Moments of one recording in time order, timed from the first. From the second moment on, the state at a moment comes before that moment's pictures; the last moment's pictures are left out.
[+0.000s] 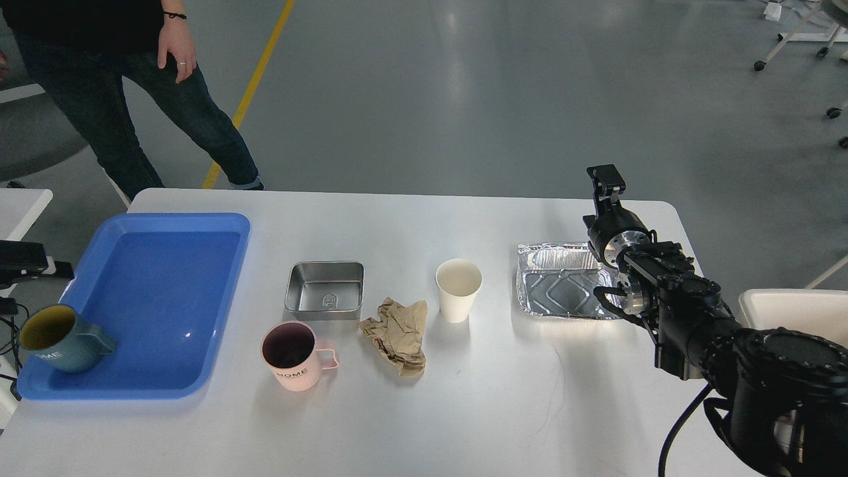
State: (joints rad) left arm -1.10 1.33 -0.05 -1.34 0.77 -0.77 0.01; right arm 0.92 0.02 0.19 0.16 0.02 -0.02 0.31
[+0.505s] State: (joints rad) left arm -1.09 0.94 -0.04 -1.25 0.79 -0.76 0.17; right arm 0.92 0.01 0.19 0.16 0.02 -0.02 0.31
